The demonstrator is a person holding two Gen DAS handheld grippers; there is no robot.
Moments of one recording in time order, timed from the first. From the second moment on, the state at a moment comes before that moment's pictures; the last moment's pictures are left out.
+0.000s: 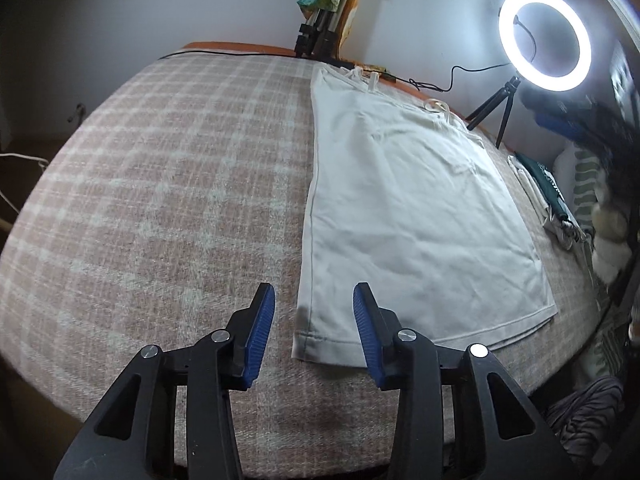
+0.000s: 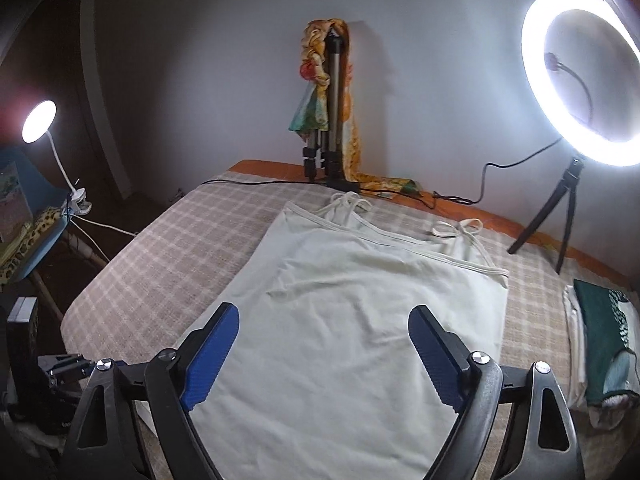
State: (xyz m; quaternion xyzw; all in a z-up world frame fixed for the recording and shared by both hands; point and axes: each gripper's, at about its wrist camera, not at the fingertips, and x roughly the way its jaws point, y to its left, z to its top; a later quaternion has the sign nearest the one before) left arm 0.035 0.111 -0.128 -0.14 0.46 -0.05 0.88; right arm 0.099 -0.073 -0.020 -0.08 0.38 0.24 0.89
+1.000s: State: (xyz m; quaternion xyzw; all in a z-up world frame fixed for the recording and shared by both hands) left arm 0.045 0.119 -0.145 -0.18 0.47 -0.11 0.86; right arm 0.298 0.101 -0.130 -0.07 0.54 0.24 0.80
